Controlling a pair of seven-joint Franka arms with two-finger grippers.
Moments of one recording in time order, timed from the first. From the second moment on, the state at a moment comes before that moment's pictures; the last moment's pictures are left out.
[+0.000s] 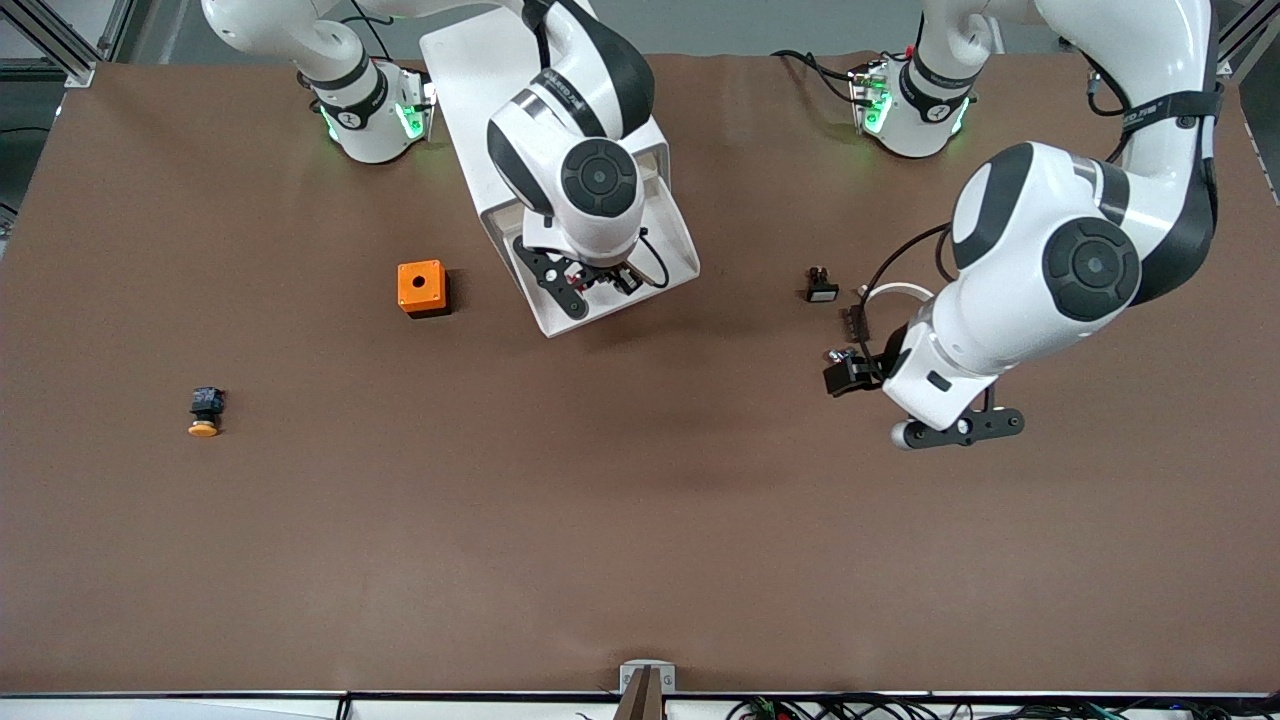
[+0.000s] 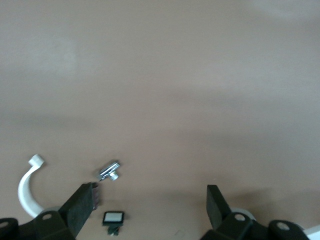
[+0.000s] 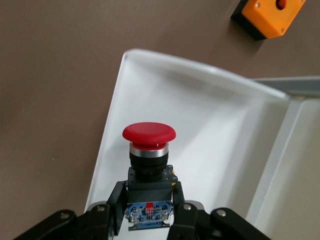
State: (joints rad) left arm -0.34 0.41 -0.03 -1.40 -0.14 1.82 -0.45; right arm 0.84 0.48 -0.10 -1.43 0.19 1.67 1.58
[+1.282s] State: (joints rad) left arm -0.73 0.68 -0.09 -1.44 -0.07 2.06 -0.86; right arm 0.22 0.35 -0.13 -1.47 0.02 1.46 0.27
